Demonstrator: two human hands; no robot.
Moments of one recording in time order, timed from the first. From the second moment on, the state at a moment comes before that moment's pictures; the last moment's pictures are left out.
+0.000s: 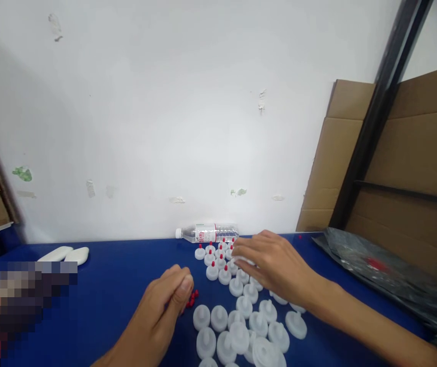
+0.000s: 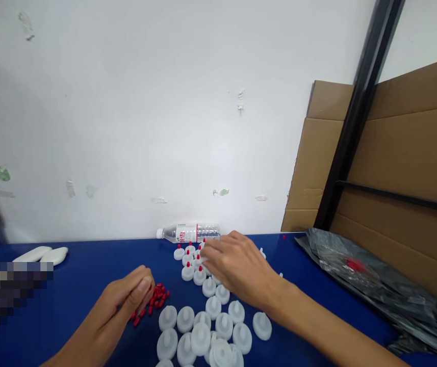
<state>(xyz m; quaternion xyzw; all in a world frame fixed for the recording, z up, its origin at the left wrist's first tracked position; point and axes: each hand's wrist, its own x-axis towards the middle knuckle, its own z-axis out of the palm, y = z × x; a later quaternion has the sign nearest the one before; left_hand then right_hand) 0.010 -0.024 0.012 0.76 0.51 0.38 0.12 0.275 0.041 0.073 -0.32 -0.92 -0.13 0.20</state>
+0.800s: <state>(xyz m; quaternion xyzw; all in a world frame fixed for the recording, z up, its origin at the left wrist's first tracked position) -0.004 -0.002 0.009 0.81 0.53 0.25 0.01 0.299 0.089 0.056 -0.43 -0.89 0.06 0.11</state>
